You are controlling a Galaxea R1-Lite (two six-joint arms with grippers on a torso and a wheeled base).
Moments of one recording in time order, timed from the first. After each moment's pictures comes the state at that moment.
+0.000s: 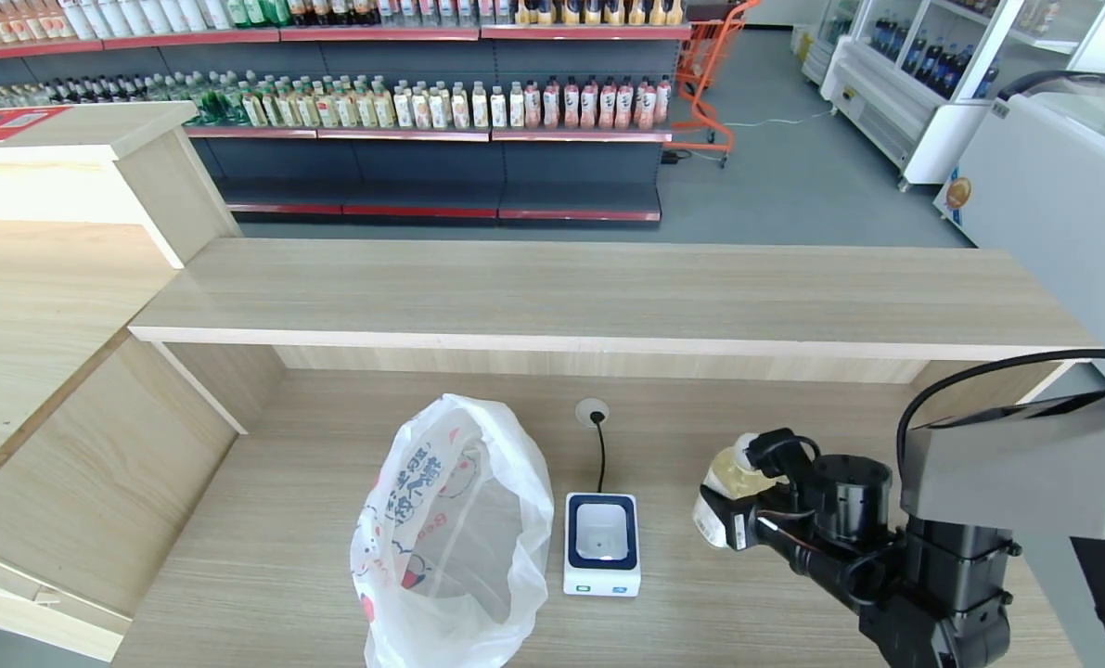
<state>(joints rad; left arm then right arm) 0.00 0.00 0.00 0.00 -0.02 0.00 0.35 2.34 -0.48 -1.56 -0.03 -0.05</state>
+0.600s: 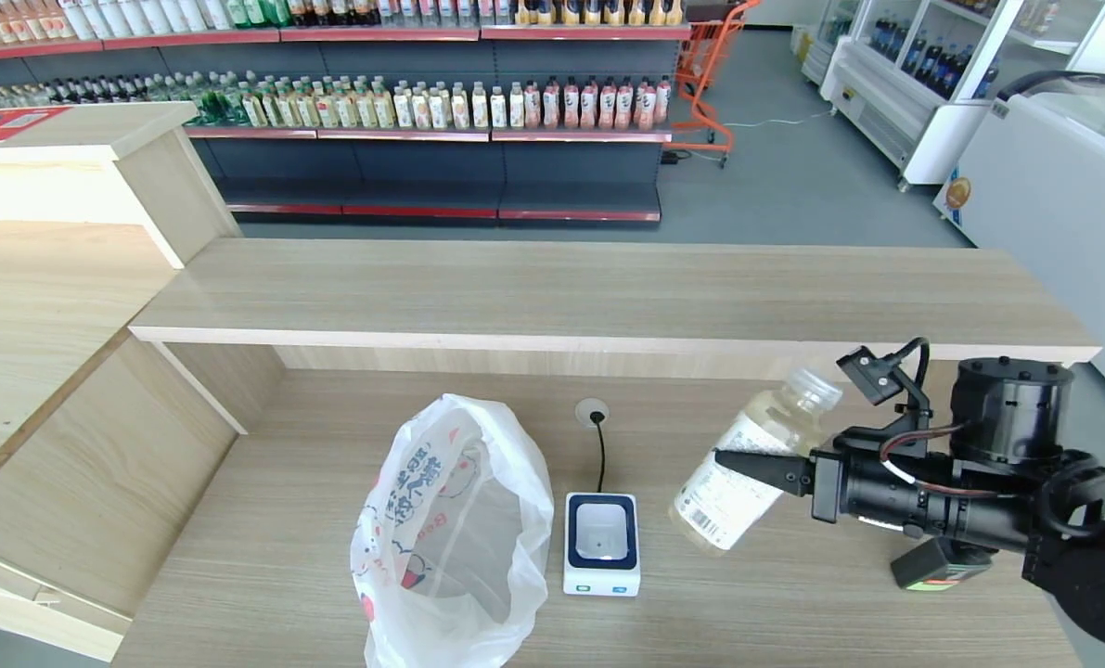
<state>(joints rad) 0.00 0.00 0.00 0.00 -0.02 0.00 0.27 1.74 -0.48 -0.99 0.68 0.22</state>
